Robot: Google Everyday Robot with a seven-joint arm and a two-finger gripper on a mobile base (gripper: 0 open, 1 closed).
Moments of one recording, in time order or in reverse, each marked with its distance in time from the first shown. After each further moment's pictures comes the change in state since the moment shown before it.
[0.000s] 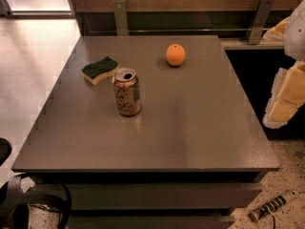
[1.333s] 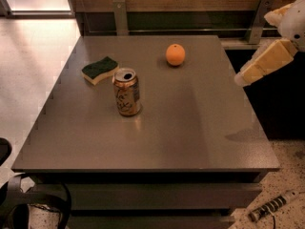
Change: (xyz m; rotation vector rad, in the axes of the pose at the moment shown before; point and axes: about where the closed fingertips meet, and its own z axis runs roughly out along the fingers) arm -0.019 -0.086 0.024 0.133 -0.395 0.240
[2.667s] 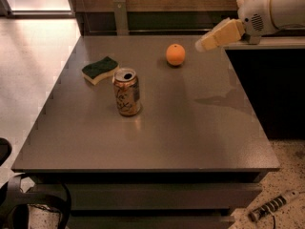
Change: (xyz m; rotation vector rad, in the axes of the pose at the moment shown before) arm -0.064 -0.074 0.078 0.103 -0.275 0.136
